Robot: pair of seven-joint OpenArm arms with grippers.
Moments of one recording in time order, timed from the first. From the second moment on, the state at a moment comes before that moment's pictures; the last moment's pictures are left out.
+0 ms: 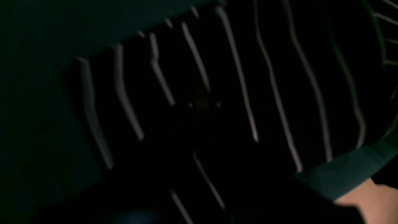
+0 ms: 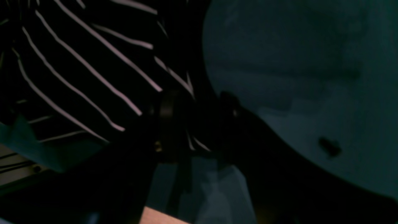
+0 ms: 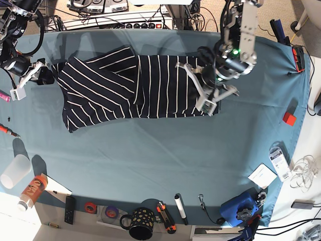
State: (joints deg) left arm 12.8 -2.1 10.0 109.2 -11.5 -13.9 53.1; right arm -14.5 29.5 42.0 90.3 57.1 39.8 -74.4
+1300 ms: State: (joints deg) left arm 12.0 -2.2 10.0 115.4 -16.6 -14.1 55.2; right arm -7.4 29.4 39.2 81.7 59.0 39.9 -73.8
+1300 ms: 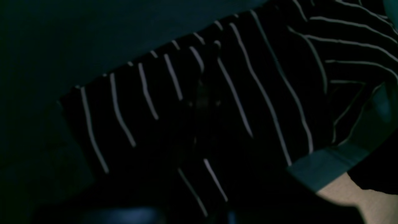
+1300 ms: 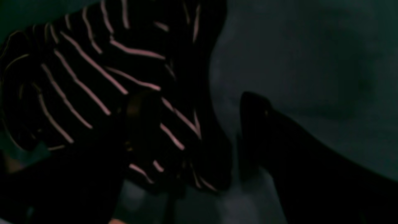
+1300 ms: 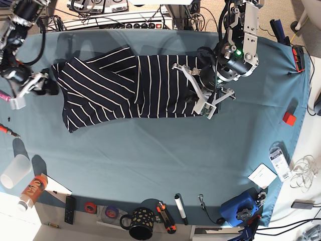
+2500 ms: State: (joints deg) left arm 12.2 -2.2 10.0 115.4 -16.7 -14.1 54.8; right arm -2.7 23.9 24.1 76.7 50.3 41.1 -69.1
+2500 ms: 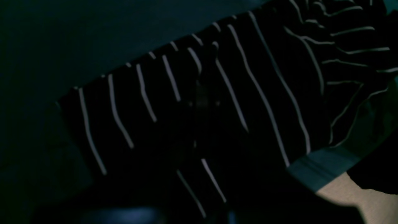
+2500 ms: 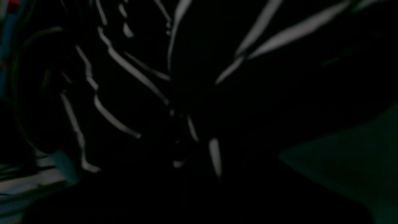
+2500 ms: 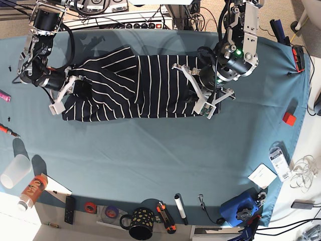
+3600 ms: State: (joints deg) left arm 12.2 -2.1 1.6 115.4 -15.8 -13.7 62.5; right arm -9.4 31.5 13.3 117.0 23.5 28.4 -70.9
